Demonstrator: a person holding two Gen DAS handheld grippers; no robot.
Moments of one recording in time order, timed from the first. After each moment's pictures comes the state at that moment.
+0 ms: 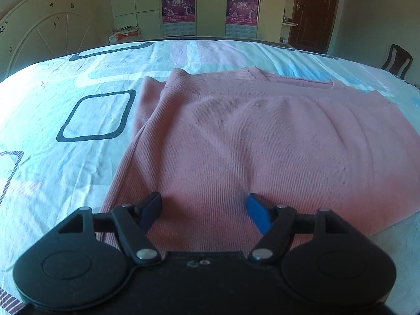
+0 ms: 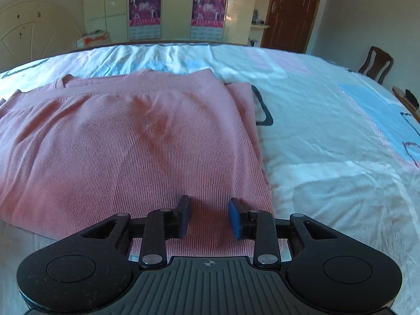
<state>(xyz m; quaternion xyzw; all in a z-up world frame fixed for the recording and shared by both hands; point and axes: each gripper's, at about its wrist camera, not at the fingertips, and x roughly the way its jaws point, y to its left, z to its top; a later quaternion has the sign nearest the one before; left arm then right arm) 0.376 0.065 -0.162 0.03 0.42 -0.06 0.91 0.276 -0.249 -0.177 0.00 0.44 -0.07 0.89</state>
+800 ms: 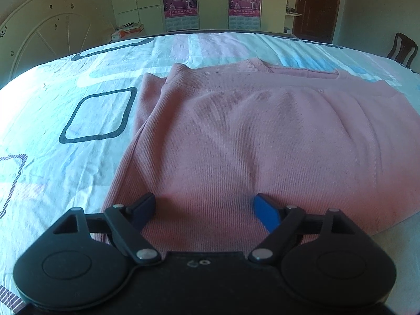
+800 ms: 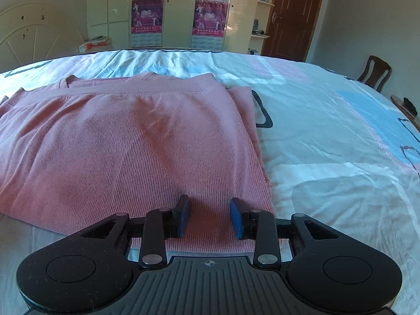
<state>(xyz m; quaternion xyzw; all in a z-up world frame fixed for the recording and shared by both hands) 0.383 0.060 -0.165 0.05 0.43 -0.04 0.90 0.267 -0.249 -0.181 0.00 0.43 -0.07 0.90</state>
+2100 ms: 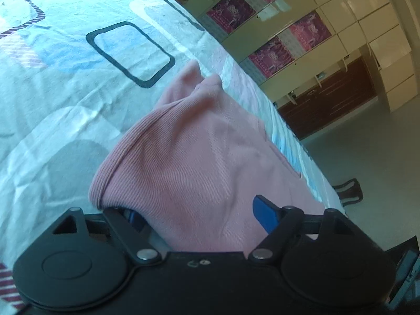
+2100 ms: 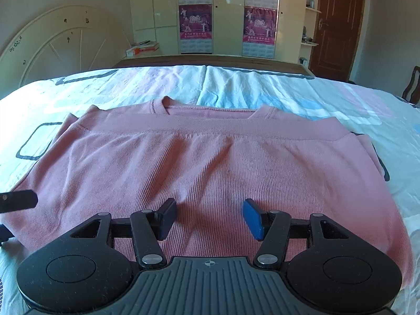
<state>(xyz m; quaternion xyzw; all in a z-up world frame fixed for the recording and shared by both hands) 0.375 0.152 -0.186 -0.36 0.39 -0.08 0.84 0.344 -0.112 -0.164 0.02 0.42 0.03 0.91</state>
